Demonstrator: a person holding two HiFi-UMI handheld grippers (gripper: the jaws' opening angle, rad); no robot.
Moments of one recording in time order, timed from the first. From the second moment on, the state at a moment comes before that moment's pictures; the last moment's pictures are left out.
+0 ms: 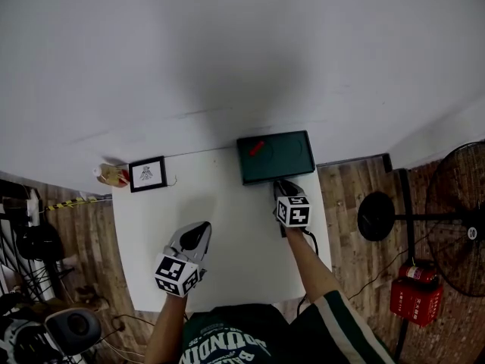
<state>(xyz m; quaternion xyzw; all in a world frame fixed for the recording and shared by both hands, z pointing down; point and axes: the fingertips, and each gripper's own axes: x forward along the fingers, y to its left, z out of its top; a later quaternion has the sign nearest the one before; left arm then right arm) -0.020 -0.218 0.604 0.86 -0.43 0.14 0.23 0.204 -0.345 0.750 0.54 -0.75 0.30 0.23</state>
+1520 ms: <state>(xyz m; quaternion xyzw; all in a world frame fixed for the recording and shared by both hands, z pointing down) -0.020 -0.182 0.583 0.88 -0.41 0.13 0.21 0.224 -0.211 0.746 0.55 -0.73 0.35 0.22</state>
